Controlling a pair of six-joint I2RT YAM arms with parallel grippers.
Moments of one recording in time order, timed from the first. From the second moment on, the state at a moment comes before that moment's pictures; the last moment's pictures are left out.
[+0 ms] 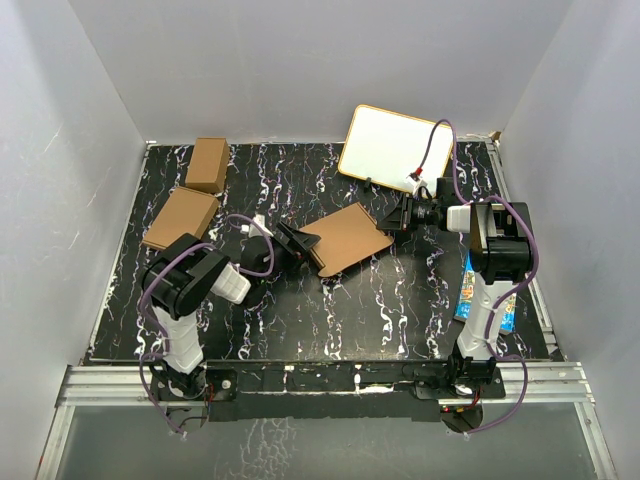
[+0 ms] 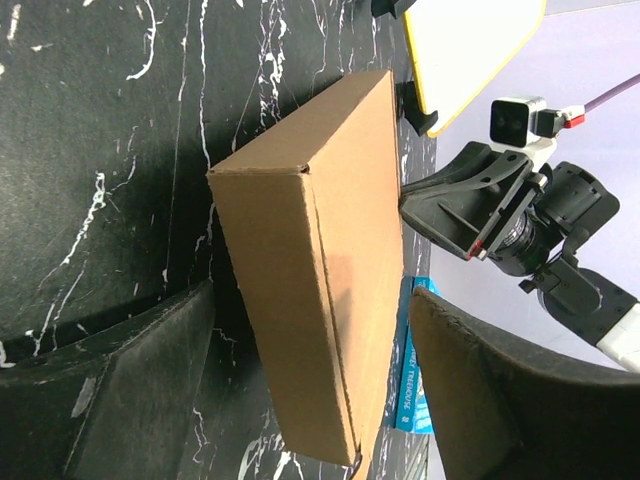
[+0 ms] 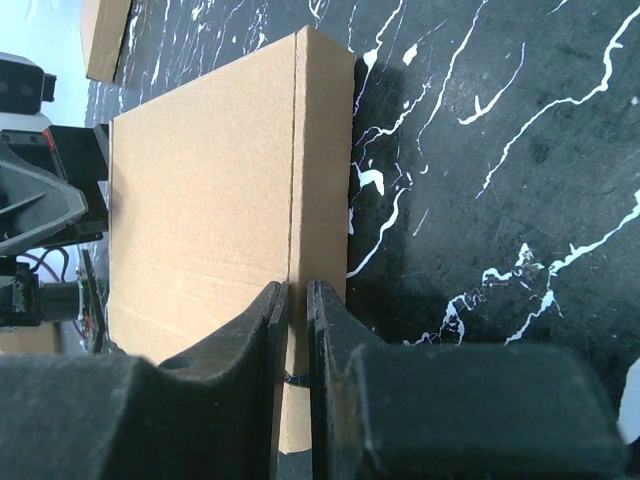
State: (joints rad) left arm -0.56 1.88 0.51 1.06 0.06 -1.23; right arm -0.05 2.06 1.11 0.12 -1.03 0.21
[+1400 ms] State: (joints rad) left arm -0.55 1.61 0.57 0.62 -0.02 -1.34; right arm -0.06 1.70 1.18 -0.24 -1.02 -0.28
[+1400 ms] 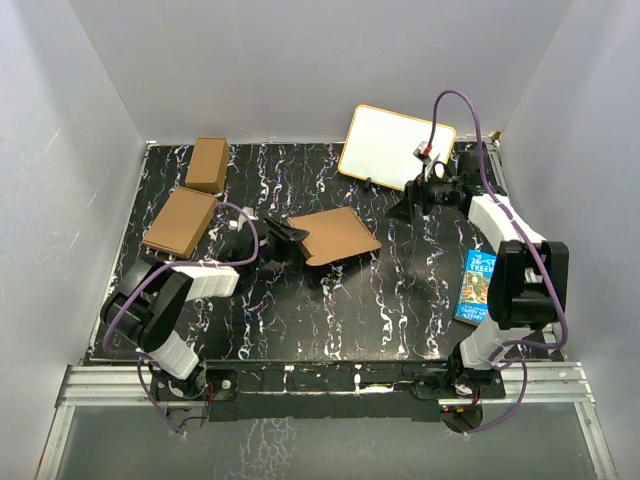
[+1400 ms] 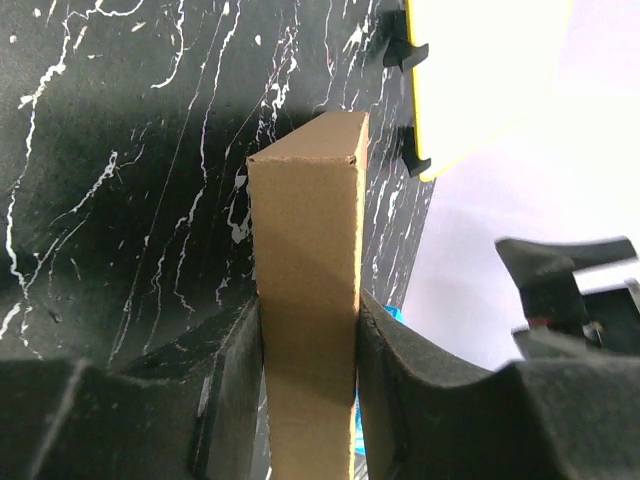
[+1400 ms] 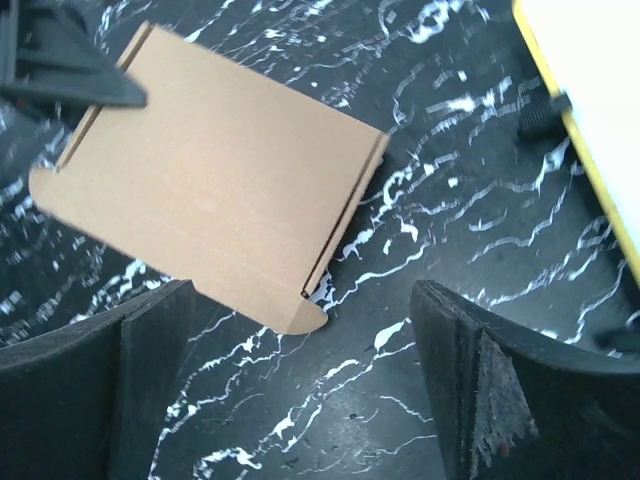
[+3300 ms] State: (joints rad) left arm -0.43 1.43 0.89 -0.15 0.19 -1.56; right arm 0.69 1.48 0.76 0.28 -0.23 -0.93
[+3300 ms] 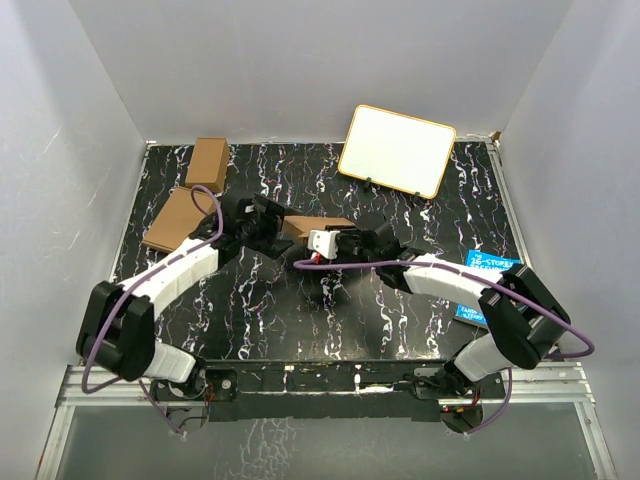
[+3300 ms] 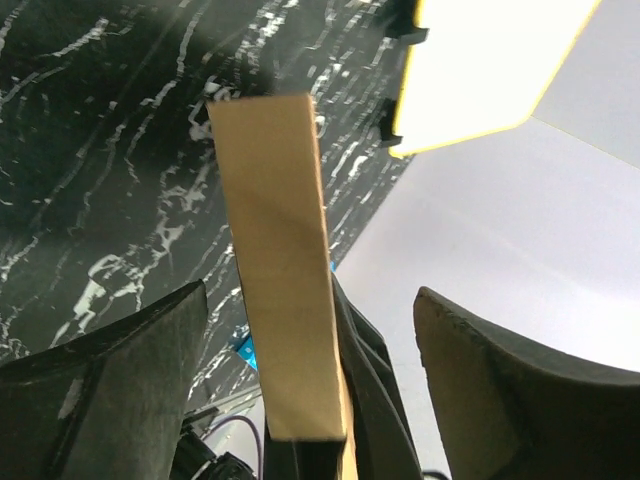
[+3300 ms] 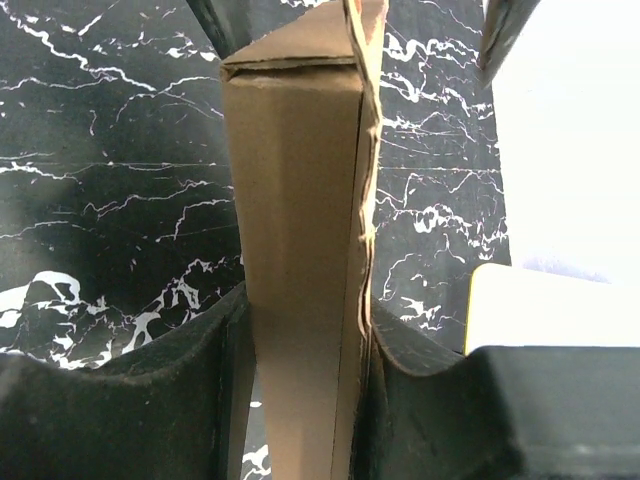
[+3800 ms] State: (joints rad) left arm -0.43 0.98 0.79 -0.09 0.07 -1.20; right arm 0.35 1.45 1.01 0.07 -0.64 -0.38
